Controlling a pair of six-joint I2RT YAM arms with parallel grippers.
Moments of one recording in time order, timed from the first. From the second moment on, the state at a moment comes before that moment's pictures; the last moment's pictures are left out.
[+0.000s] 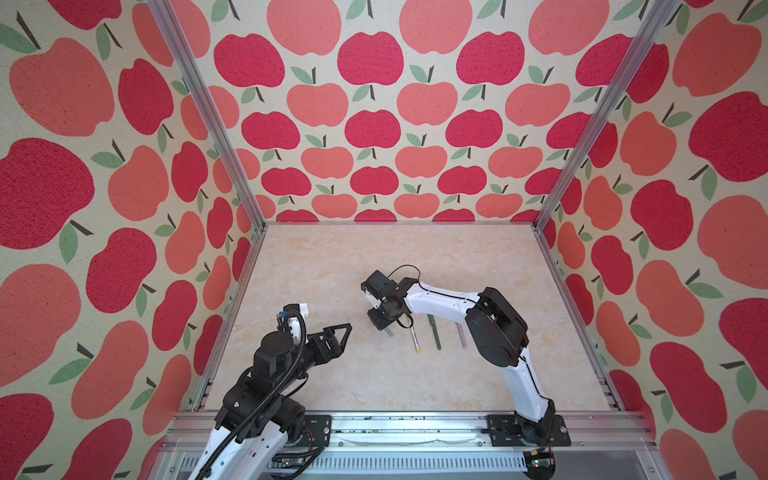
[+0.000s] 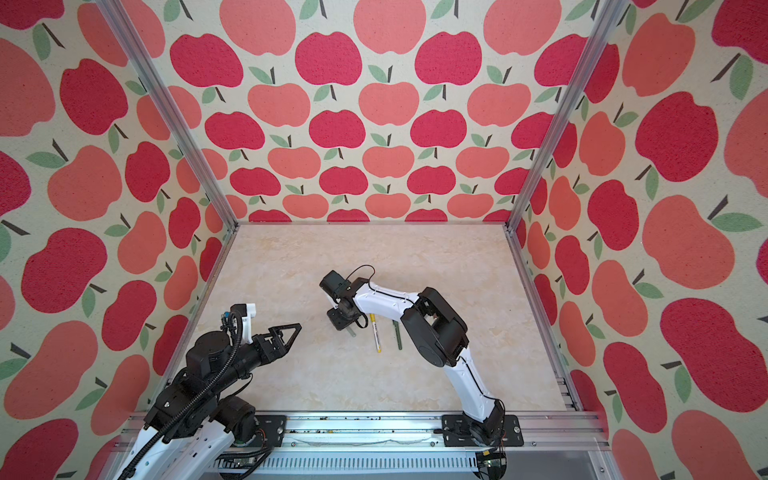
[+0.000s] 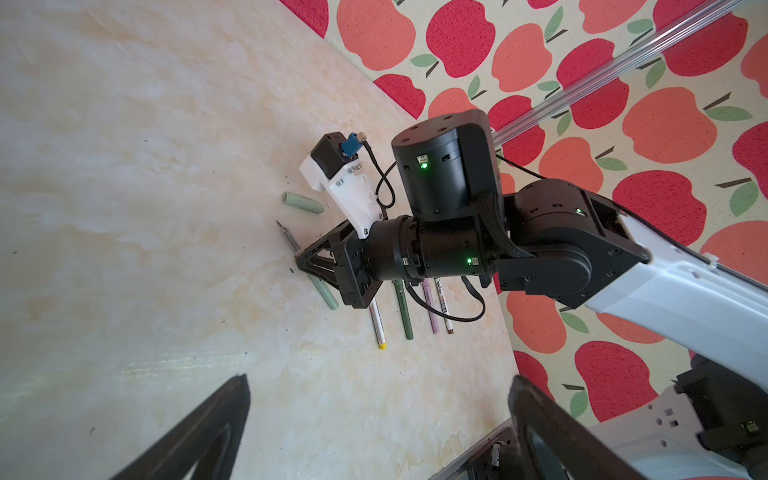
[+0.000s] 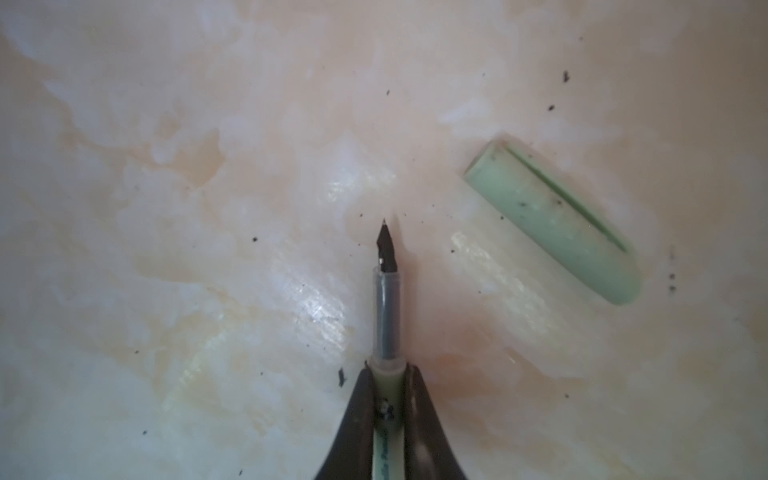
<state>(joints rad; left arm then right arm) -0.45 0.29 0.54 -0.64 0.20 -0.79 0.99 2.16 1.61 -0.64 -0.08 0.22</state>
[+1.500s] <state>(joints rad) -0.41 0.71 0.36 0.13 0.60 -0.80 0.83 1.71 1.03 0.42 -0.74 0.81</state>
